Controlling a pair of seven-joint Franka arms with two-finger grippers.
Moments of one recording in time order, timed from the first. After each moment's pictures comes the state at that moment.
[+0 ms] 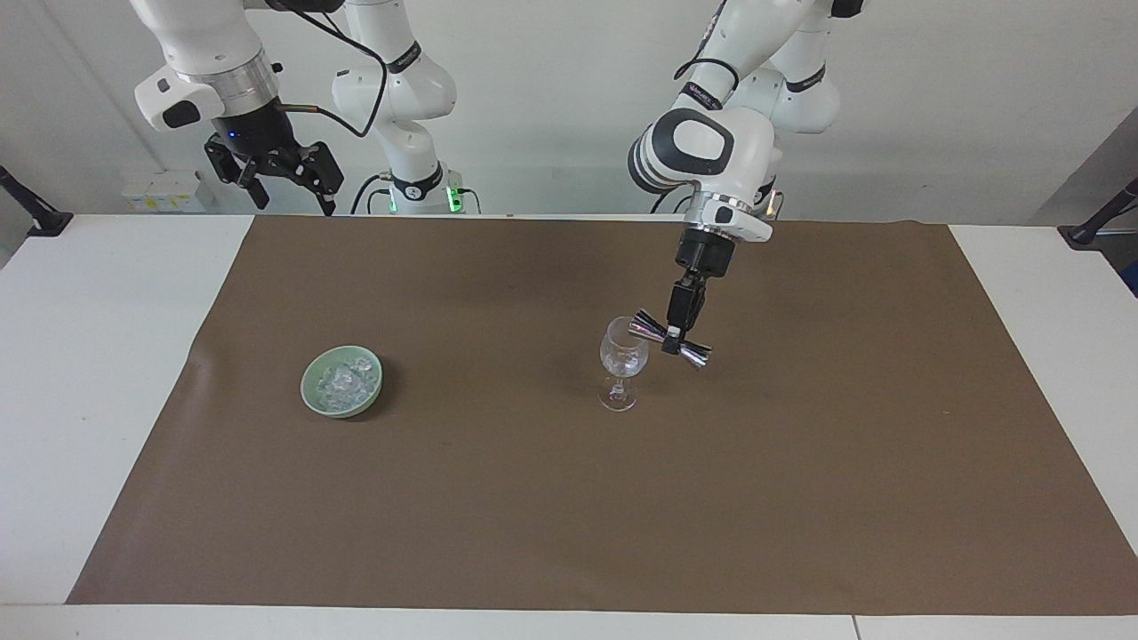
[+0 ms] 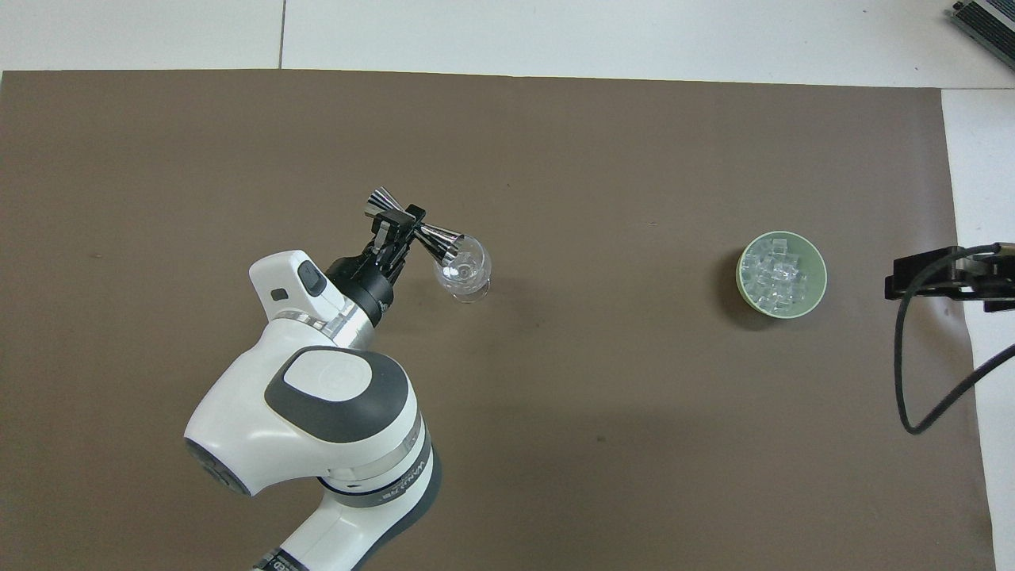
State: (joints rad) left arm -0.46 0.13 -0.25 -1.94 -2.01 3.37 0.49; right arm 0.05 -0.10 -0.05 -1.60 -0.01 1.50 0.15
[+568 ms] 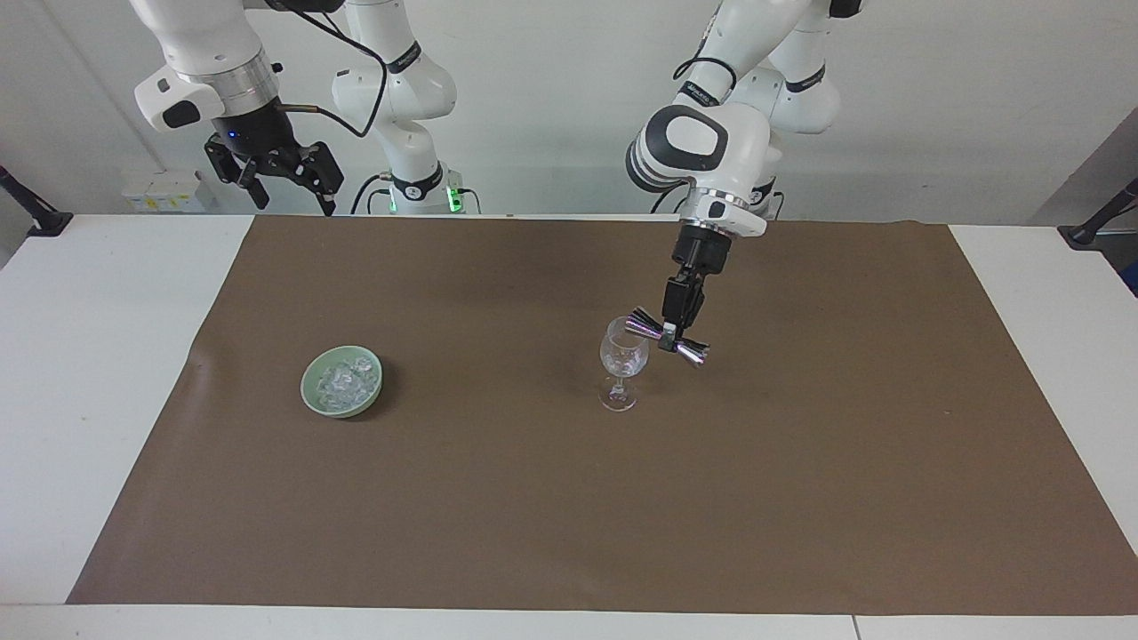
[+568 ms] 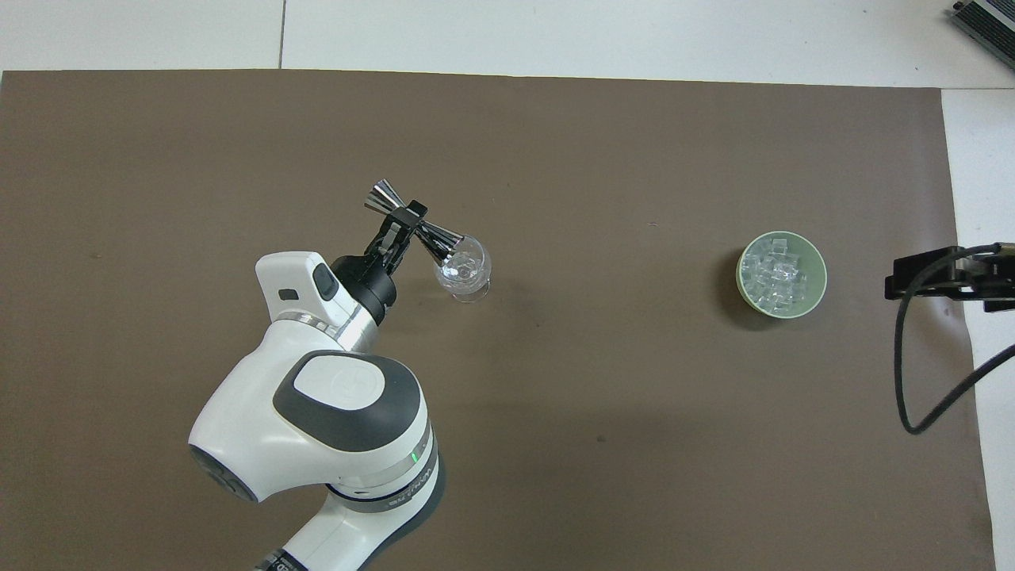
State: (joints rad) left arm -0.47 0.13 -0.25 -1.94 -1.96 3.39 0.50; right arm 0.05 -0.10 -0.05 -1.60 -0.01 1.50 0.15
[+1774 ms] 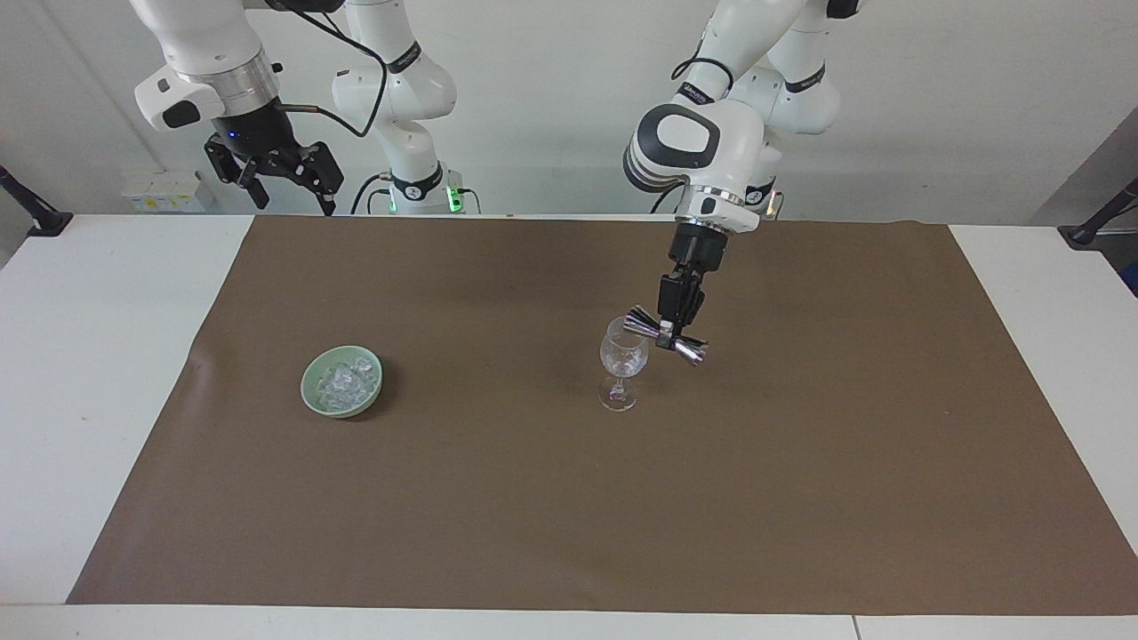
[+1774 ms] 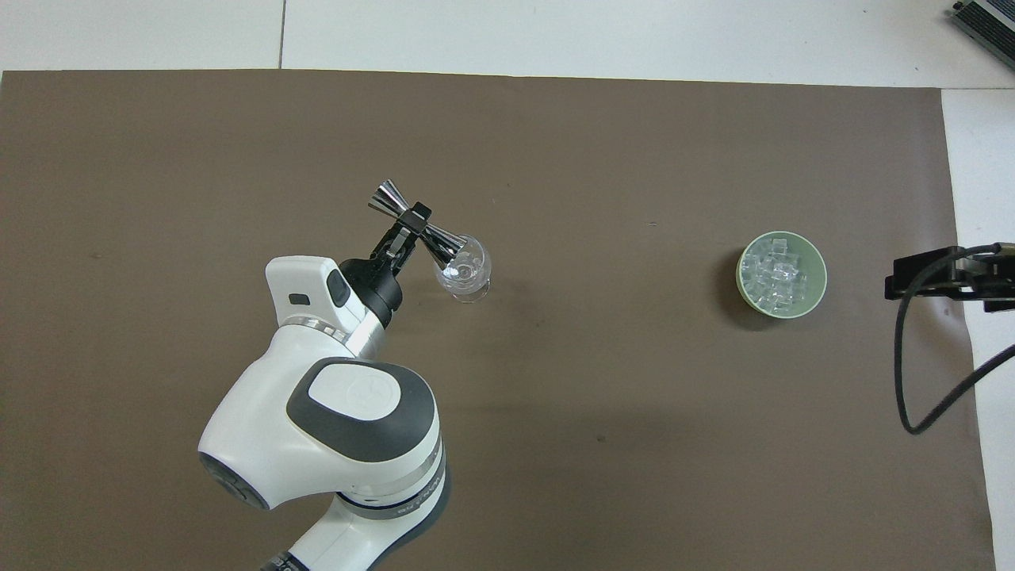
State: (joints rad) left arm -0.47 0.14 -0.25 -1.94 -1.94 3.42 0.52; right arm 0.05 -0.10 -0.05 -1.60 -0.01 1.50 0.15
